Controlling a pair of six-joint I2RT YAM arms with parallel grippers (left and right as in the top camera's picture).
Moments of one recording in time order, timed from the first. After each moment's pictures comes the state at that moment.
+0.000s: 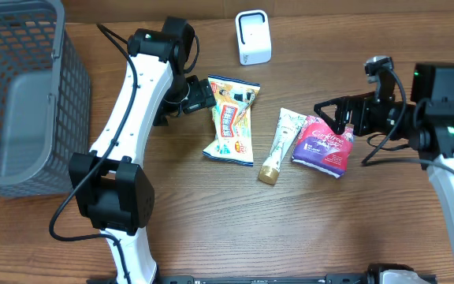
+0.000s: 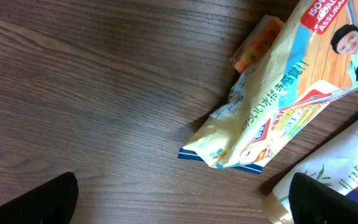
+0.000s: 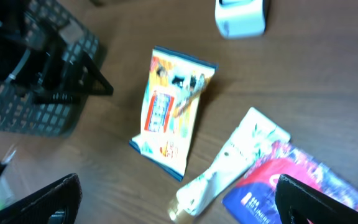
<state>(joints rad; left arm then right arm) -0.22 2.03 1.94 -1.44 0.05 -0.58 -0.03 1.34 1.21 -0.75 -0.74 0.02</state>
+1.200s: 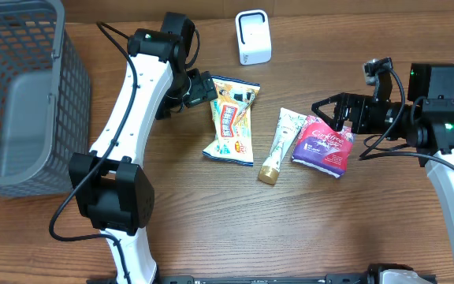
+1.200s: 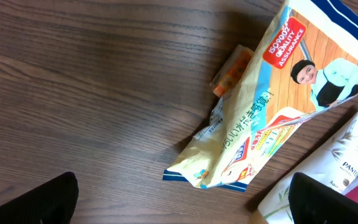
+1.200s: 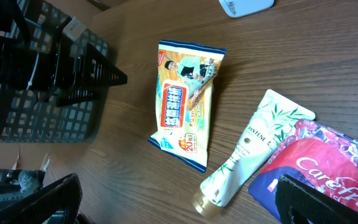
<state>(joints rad) -0.22 2.03 1.94 -1.35 0.05 -0.58 -0.03 1.35 1.21 -0.77 -0.77 0.15</state>
